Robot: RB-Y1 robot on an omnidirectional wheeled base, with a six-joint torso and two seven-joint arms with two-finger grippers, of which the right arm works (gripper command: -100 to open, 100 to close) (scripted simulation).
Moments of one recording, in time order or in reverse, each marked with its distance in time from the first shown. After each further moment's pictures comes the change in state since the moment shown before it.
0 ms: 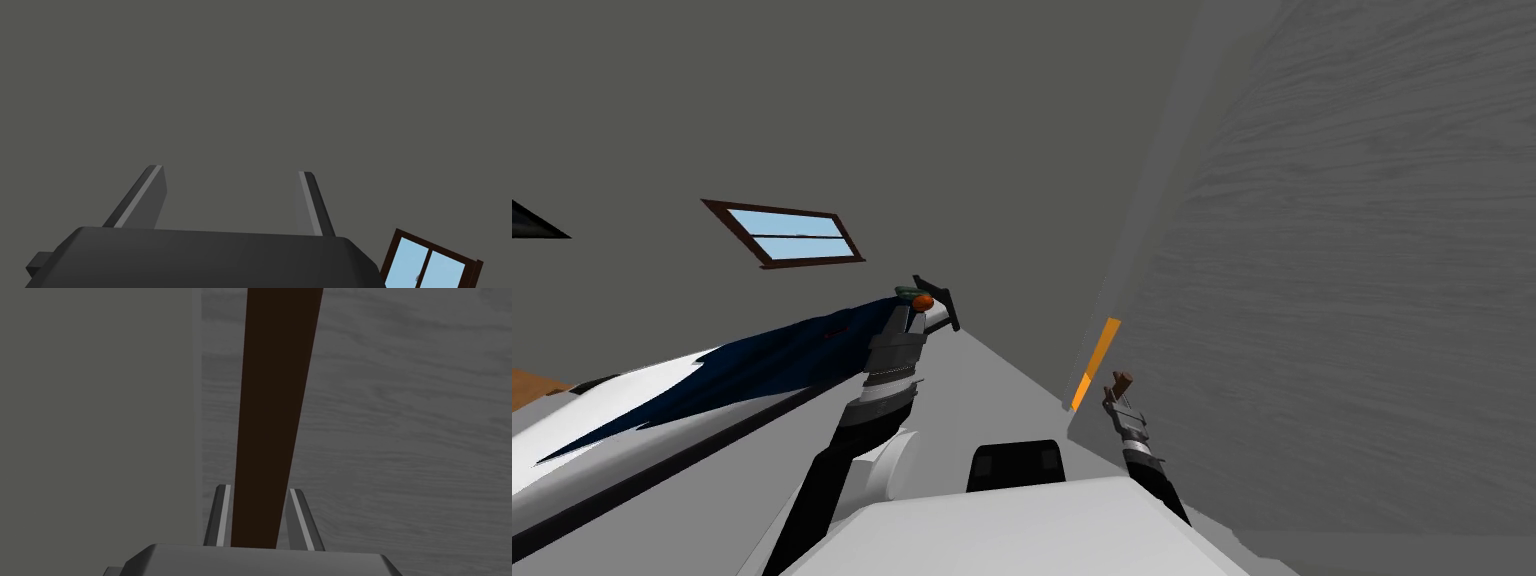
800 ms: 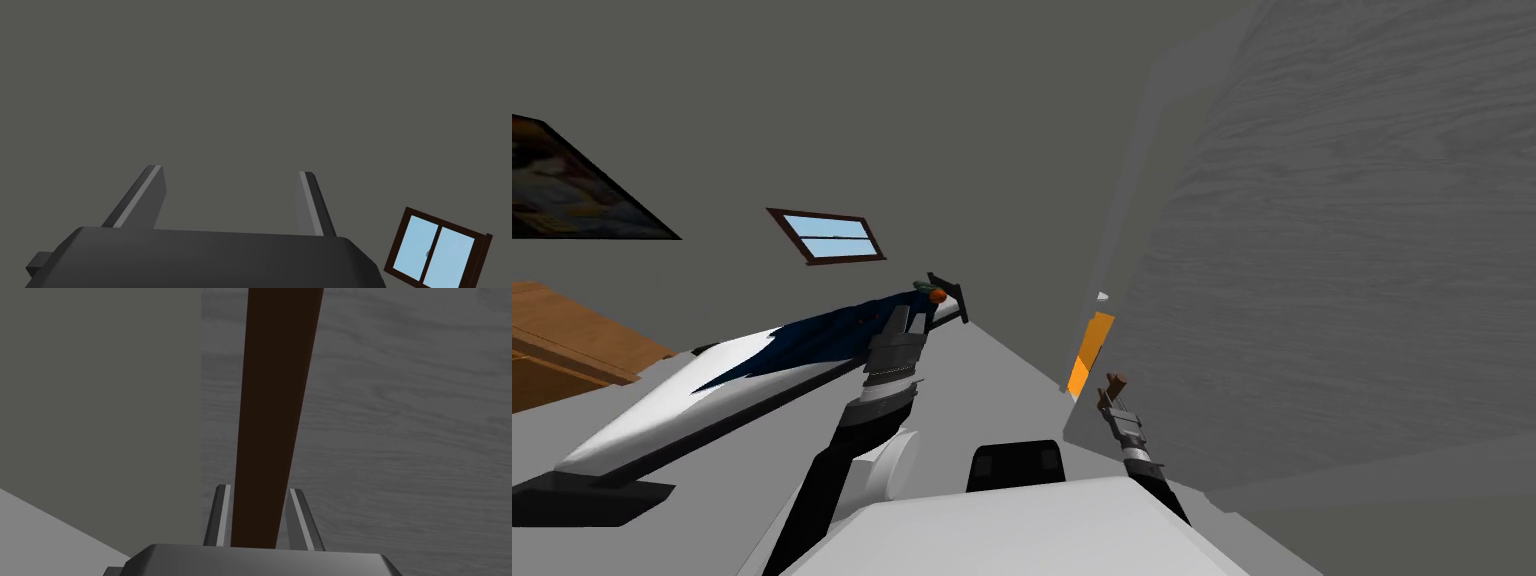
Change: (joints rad) arm 0.029 -0.045 0.083 -0.019 0.051 -0.035 -0.048
